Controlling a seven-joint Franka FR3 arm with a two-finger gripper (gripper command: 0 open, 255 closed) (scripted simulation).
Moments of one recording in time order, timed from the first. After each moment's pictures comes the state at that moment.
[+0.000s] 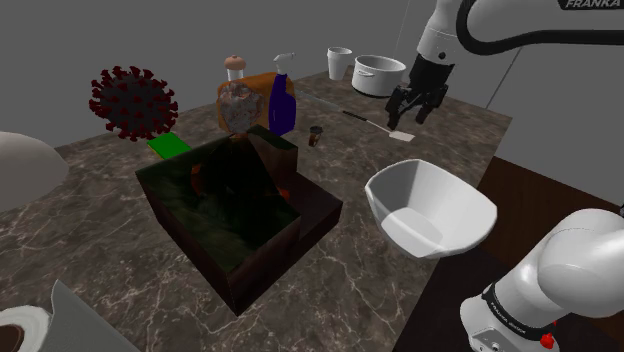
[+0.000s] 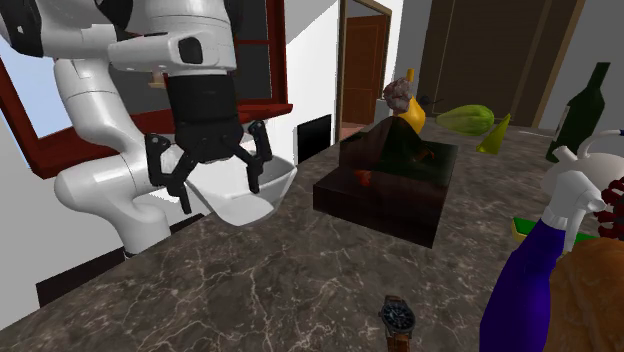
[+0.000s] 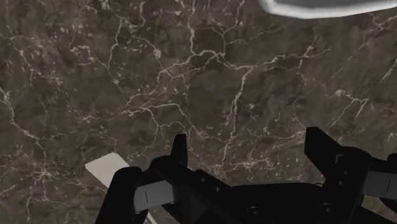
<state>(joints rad) -0.02 -0.54 0.07 -2.27 0.00 1.82 0.28</state>
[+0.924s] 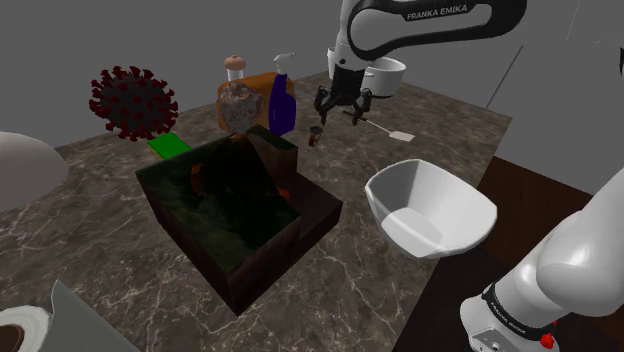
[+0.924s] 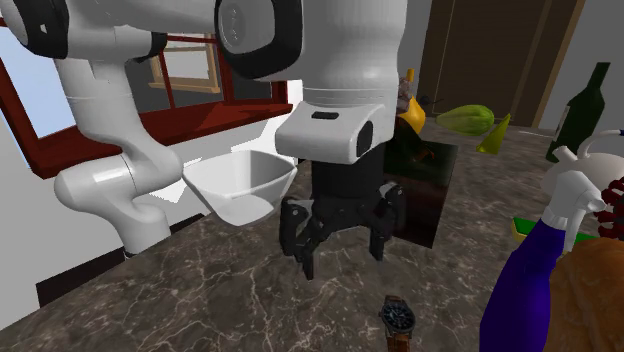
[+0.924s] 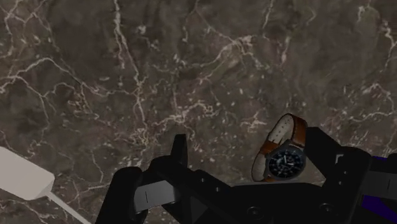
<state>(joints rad) -0.03 0.04 0.19 -1.81 -0.02 1.89 0.68</state>
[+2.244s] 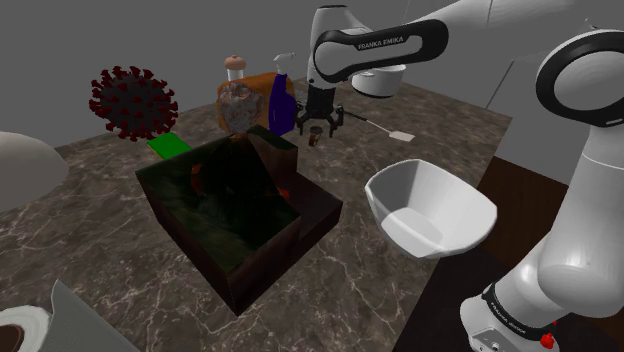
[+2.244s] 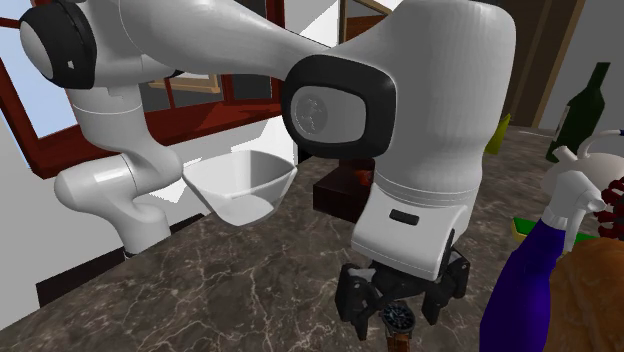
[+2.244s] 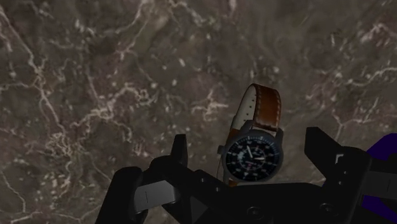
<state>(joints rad) 0.00 0.32 0.18 -1.61 -0.05 1.93 0.84</state>
